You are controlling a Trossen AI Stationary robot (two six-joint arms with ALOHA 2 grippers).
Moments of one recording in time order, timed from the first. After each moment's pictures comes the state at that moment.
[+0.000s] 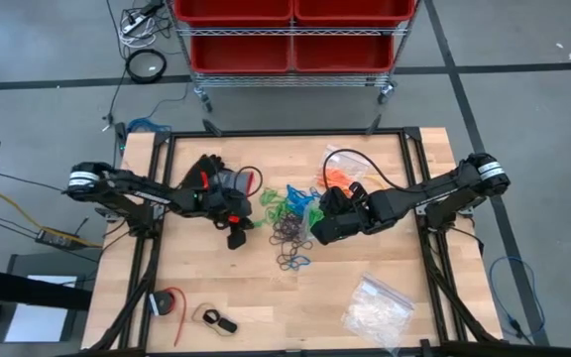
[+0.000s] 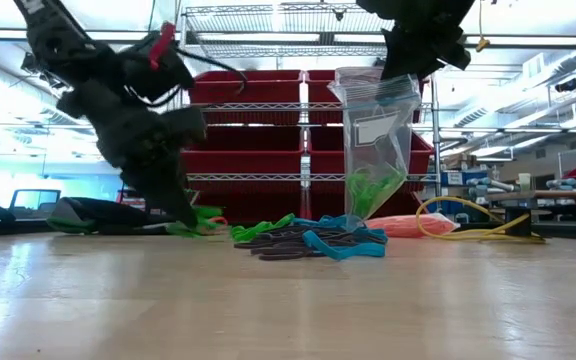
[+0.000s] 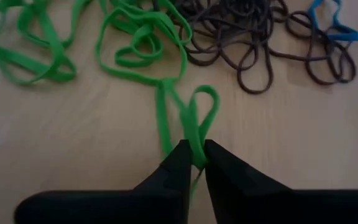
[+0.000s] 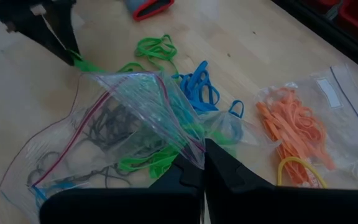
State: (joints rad) left arm 0.08 1.45 0.50 0.12 0.10 -0.22; right arm 0.28 1.54 1.26 -0.87 0.63 0.88
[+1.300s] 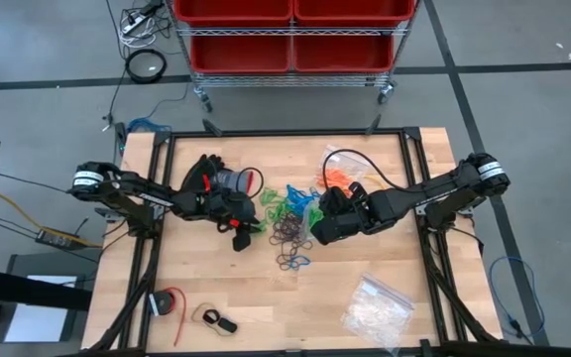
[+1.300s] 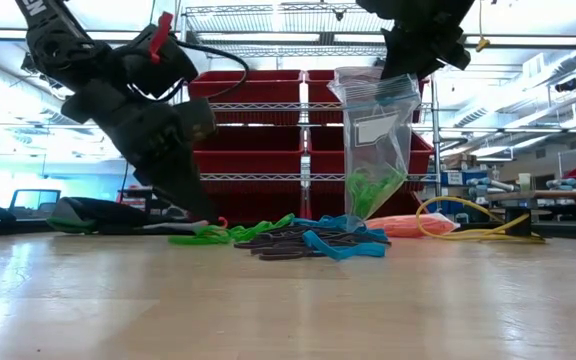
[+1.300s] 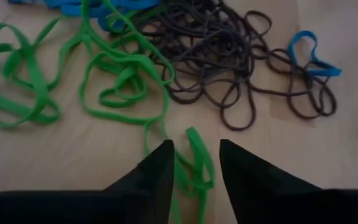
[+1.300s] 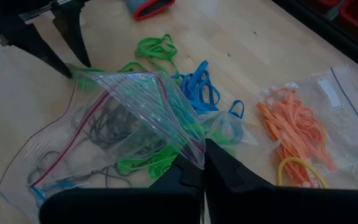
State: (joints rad) left arm 0.04 1.49 0.50 0.26 0.08 -0.25; right arm 0.28 1.54 1.26 -0.87 0.63 0.88
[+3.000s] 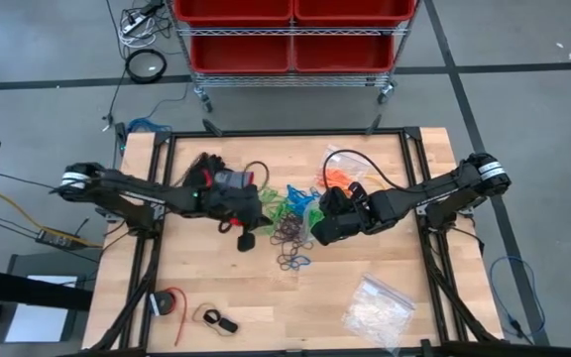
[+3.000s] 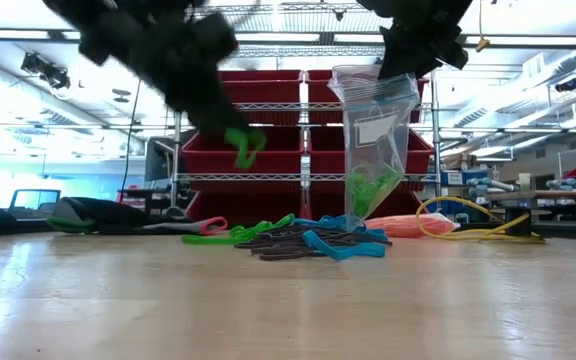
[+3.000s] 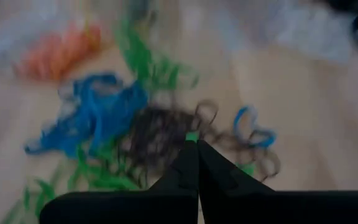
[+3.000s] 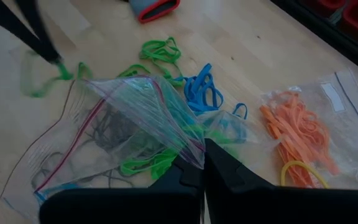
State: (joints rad) left arm -0.03 1.35 0.72 0.07 0.01 -0.05; right arm 0.28 1.54 1.26 -0.85 0.64 0.86
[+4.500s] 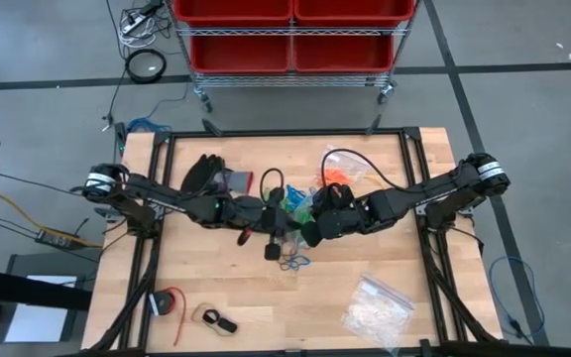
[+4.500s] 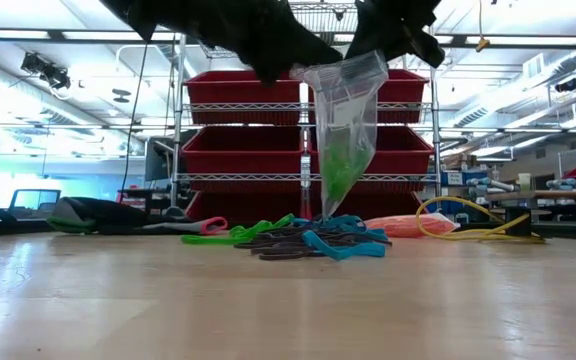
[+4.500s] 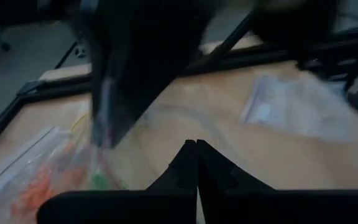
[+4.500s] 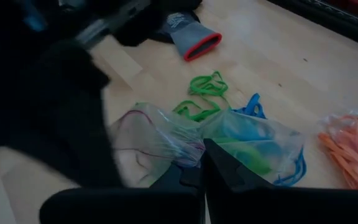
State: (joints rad) left arm -0.14 1.59 0.95 0.34 -0.10 0.10; right arm 0.27 1.54 1.26 -0.62 0.61 0.85
